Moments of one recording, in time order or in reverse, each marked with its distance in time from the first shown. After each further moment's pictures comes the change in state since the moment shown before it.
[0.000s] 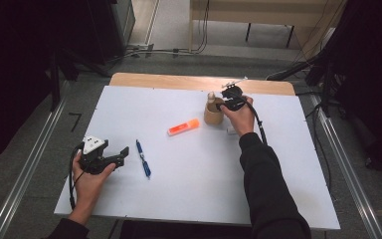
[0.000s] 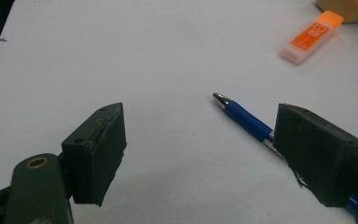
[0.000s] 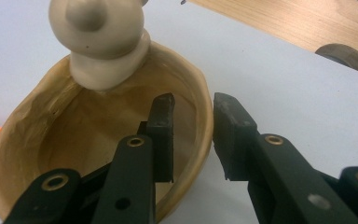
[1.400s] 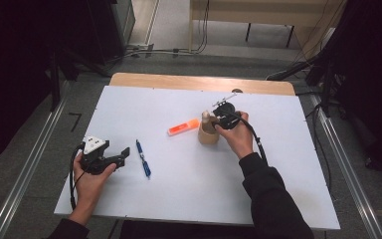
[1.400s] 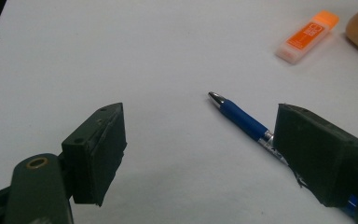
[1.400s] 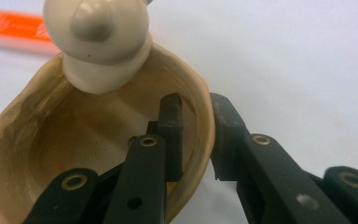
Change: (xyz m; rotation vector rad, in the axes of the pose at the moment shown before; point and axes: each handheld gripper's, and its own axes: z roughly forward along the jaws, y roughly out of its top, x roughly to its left) left arm -0.002 0.000 0.000 0.005 -0.011 -0.009; right arm 0.057 -0.039 -0.038 0.103 -0.007 -0.130
